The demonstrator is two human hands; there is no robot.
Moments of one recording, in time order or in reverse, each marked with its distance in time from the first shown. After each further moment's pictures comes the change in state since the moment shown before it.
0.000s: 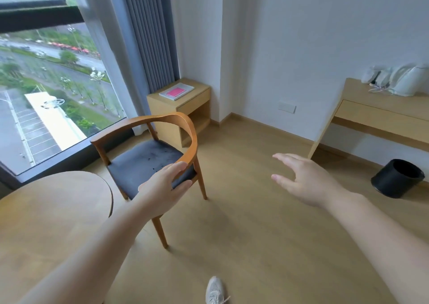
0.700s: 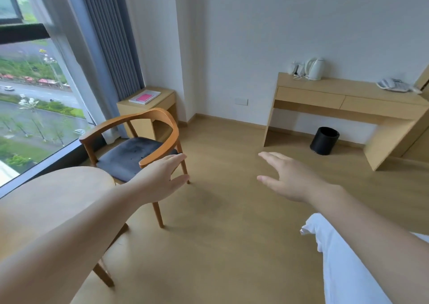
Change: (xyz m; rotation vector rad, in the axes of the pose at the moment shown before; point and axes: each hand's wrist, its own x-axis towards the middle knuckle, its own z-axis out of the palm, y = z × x) left_hand -0.262 0.004 -0.101 0.154 -0.148 0.371; right_hand -0.320 -0.171 0.051 -0.128 0.069 0.173
